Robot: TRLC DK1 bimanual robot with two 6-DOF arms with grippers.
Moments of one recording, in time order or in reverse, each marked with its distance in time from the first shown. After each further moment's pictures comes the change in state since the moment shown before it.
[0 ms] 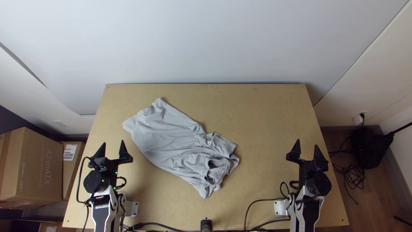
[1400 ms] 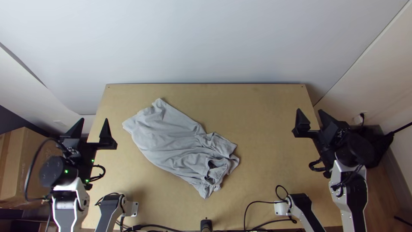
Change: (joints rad) left arm -0.101 0.380 0.723 -0.269 0.004 0.117; right arm 0.325 0.635 0.892 -0.386 -0.012 0.005
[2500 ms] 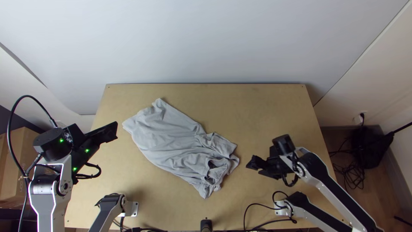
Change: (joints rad) left arm 0.006 0.248 0.342 -0.589 0.134 -0.503; right arm 0.425 0.316 -0.177 -0.581 -0.394 0.698
